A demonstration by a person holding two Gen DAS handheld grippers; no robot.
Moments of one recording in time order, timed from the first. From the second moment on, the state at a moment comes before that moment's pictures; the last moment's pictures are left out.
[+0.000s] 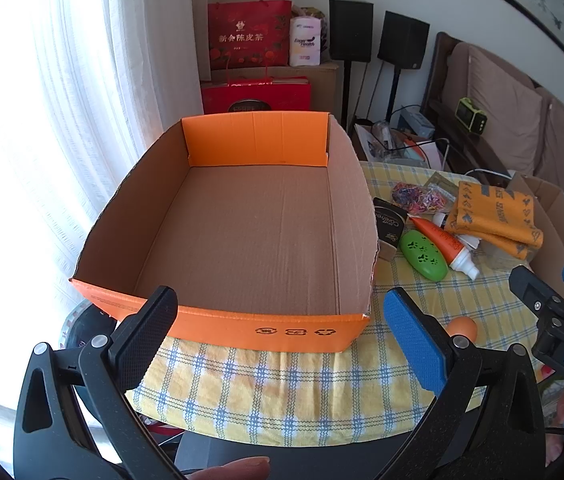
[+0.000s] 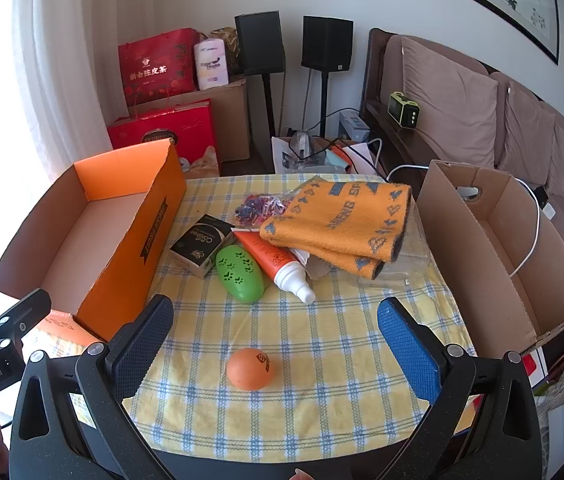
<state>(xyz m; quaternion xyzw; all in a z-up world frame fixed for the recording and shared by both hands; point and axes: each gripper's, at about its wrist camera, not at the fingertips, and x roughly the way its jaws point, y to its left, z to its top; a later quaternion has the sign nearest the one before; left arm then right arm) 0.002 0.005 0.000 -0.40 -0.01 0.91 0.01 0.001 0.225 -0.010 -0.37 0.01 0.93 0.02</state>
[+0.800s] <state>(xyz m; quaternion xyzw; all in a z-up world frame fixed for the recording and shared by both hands) -0.010 0.015 -0.001 -0.39 0.01 0.92 0.02 -0.005 0.235 -0.007 -0.37 0.01 0.93 0.03</state>
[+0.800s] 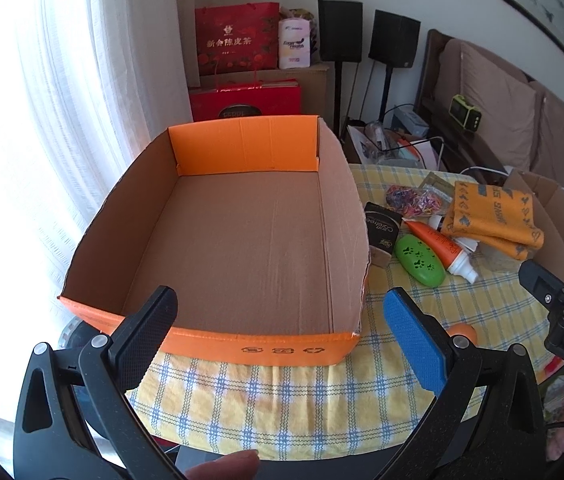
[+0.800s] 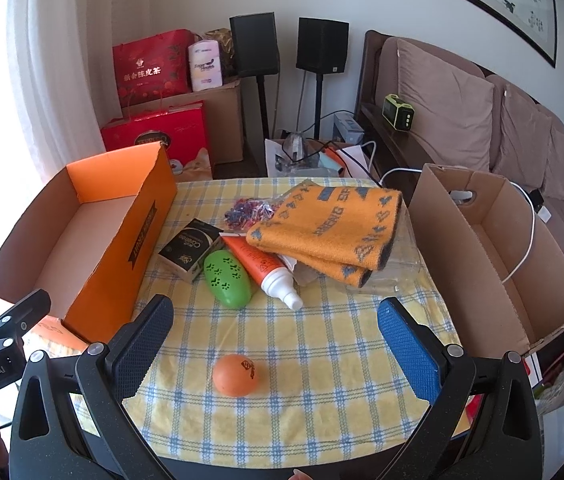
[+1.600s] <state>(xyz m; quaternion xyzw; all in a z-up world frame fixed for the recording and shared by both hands) -0.067 0.109 0.010 -0.39 0.00 0.90 0.21 -0.025 0.349 0.011 -0.35 0.06 0.93 0.08</state>
